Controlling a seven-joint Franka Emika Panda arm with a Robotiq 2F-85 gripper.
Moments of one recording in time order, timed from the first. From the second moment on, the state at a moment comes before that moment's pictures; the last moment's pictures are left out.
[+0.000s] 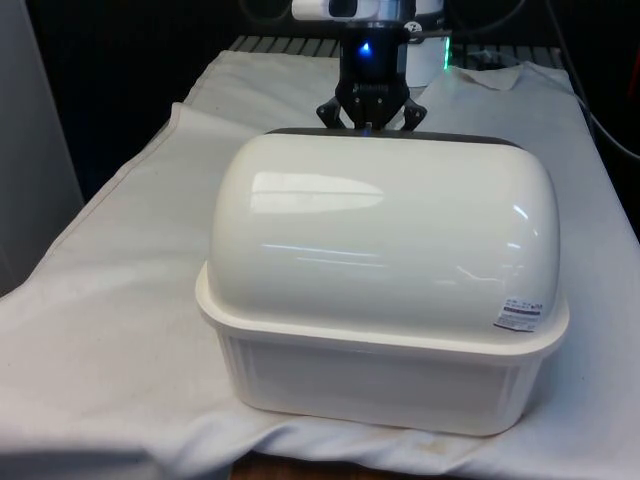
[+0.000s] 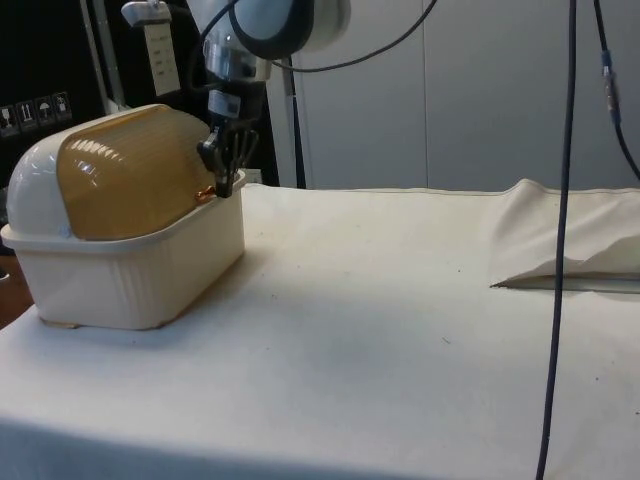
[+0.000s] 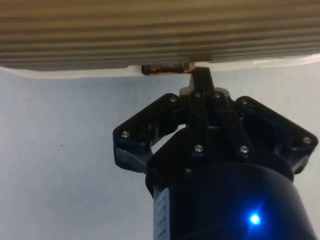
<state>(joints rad) 0.00 0.35 -0.05 -2.06 0.09 2.72 -0.02</state>
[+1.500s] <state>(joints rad) 0.00 0.28 -0.05 -2.03 0.19 2.71 -0.02</state>
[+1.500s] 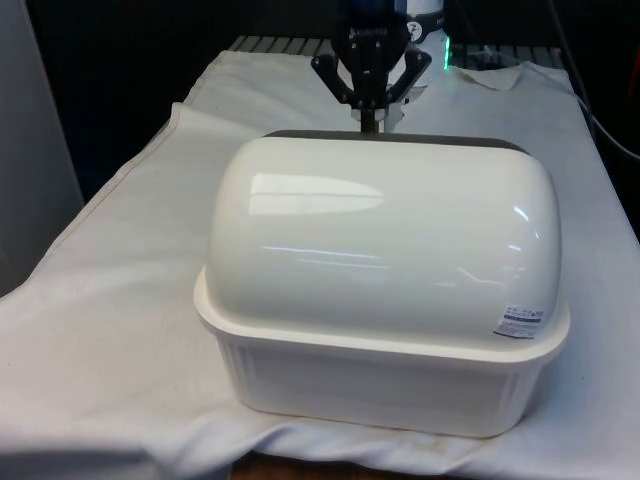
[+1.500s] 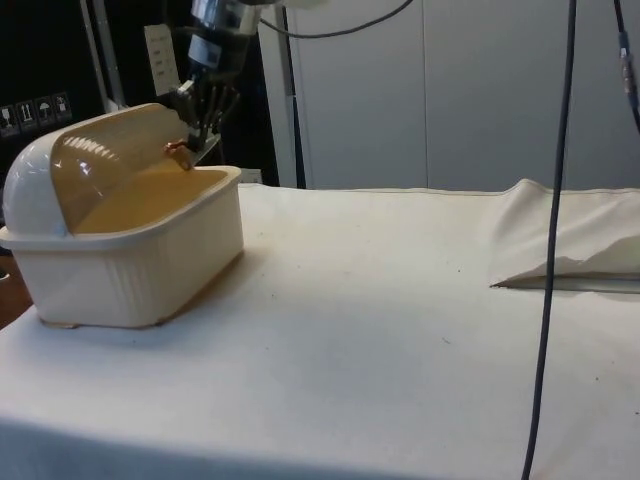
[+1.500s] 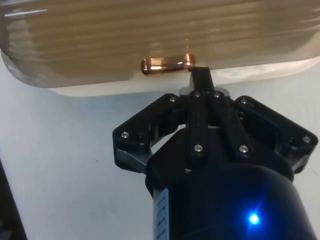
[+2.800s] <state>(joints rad) -0.01 0.33 -0.05 -1.81 0.29 2.65 -0.04</state>
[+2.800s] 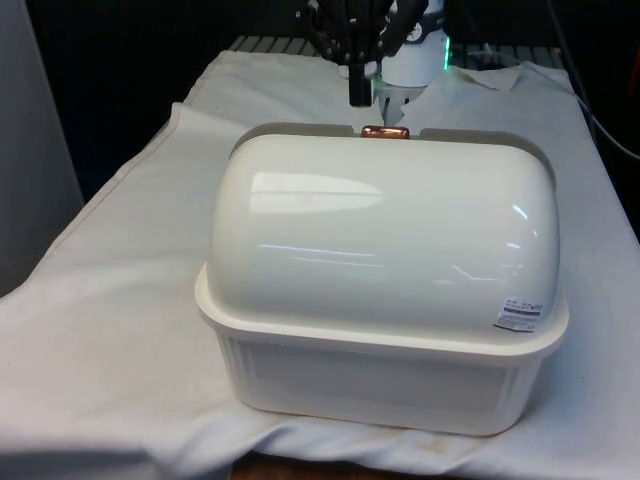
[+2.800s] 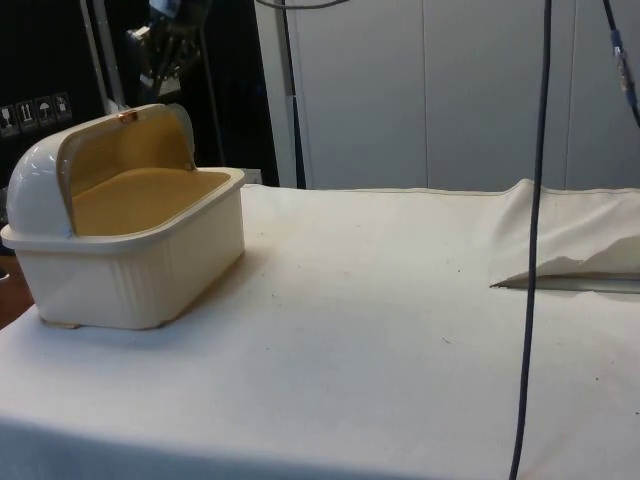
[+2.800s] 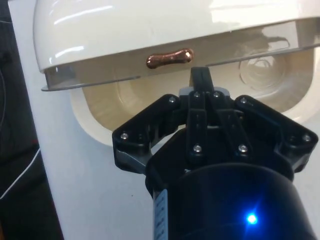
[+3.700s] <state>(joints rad) -0.02 0.47 -0.05 -1.60 0.33 2.65 -0.04</state>
